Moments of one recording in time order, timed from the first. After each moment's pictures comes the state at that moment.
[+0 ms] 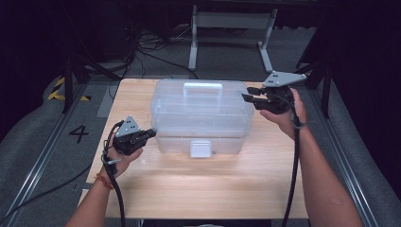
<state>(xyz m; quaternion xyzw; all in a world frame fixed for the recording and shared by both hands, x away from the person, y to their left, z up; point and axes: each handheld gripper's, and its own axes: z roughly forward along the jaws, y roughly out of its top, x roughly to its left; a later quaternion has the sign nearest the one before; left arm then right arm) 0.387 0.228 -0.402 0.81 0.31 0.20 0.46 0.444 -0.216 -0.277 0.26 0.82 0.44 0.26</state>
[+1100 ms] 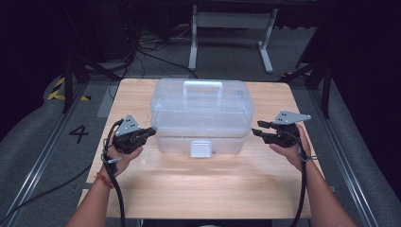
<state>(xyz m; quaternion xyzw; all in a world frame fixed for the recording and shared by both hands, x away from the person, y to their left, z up) 0.389 0.227 -0.397 0.80 0.31 0.21 0.46 0.417 -0.264 -0.387 0.29 0.83 0.44 0.21</state>
